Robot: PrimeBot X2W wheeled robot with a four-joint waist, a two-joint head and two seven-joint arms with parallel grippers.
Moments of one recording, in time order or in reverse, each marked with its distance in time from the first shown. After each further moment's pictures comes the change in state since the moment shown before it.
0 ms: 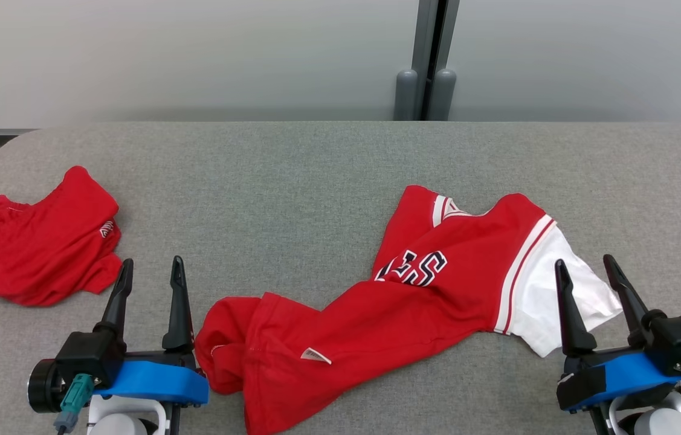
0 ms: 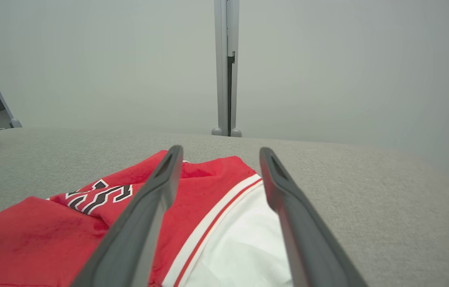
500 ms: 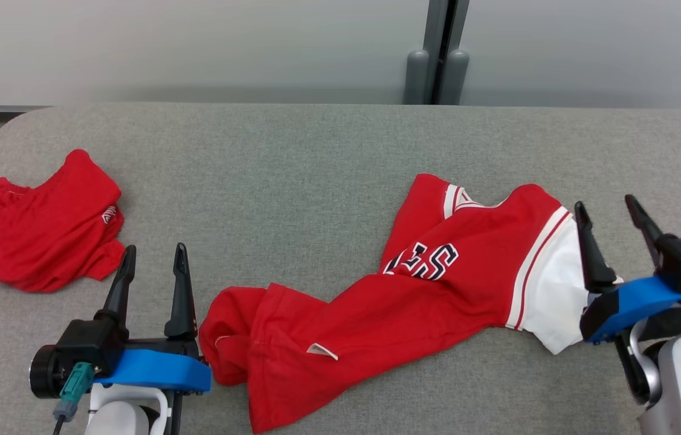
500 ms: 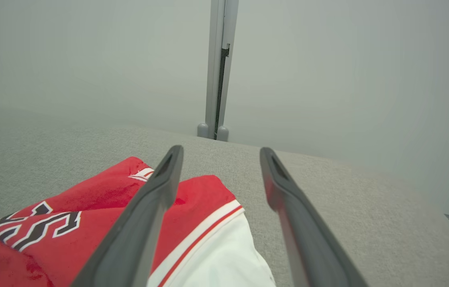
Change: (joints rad) left arm -0.026 -0.001 -0.008 0.000 -0.005 -0.004 0.000; right arm -0.176 -0.054 -0.035 0.075 -0.063 0.000 0.115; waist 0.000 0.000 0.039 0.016
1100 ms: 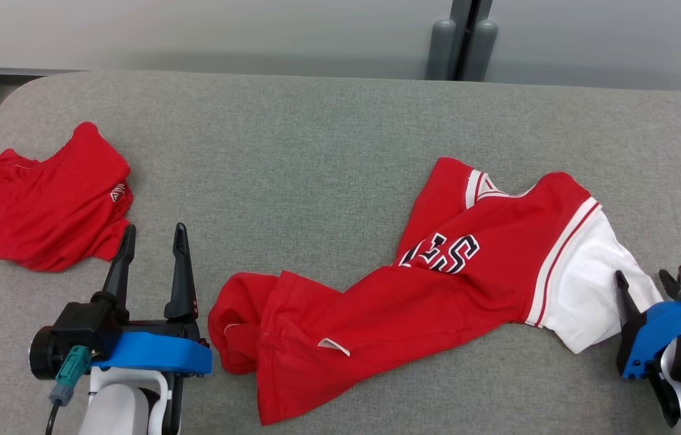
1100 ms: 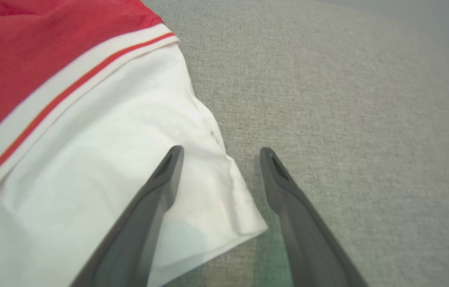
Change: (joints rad) left arm -0.051 -0.001 -0.008 0.003 -0.019 -0.004 0.000; right arm -0.103 -0.108 -0.091 0.429 -0.001 0.000 0.095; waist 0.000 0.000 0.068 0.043
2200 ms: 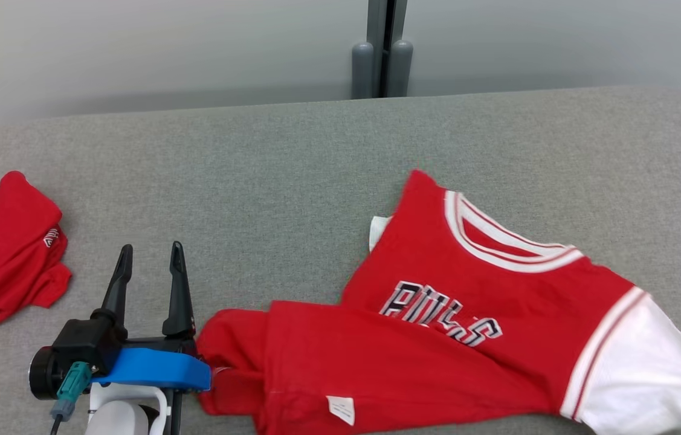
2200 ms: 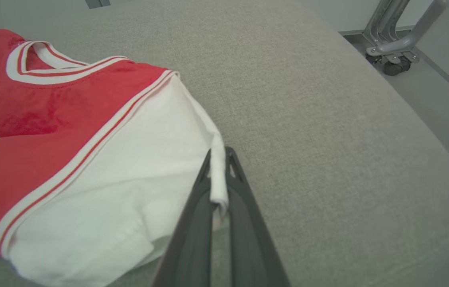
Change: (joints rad) left arm 0.043 -0.001 0.010 -0.002 -0.003 0.016 0.000; right arm 0.548 0.137 -0.174 -0.666 0.209 0.000 0.183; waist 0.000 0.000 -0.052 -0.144
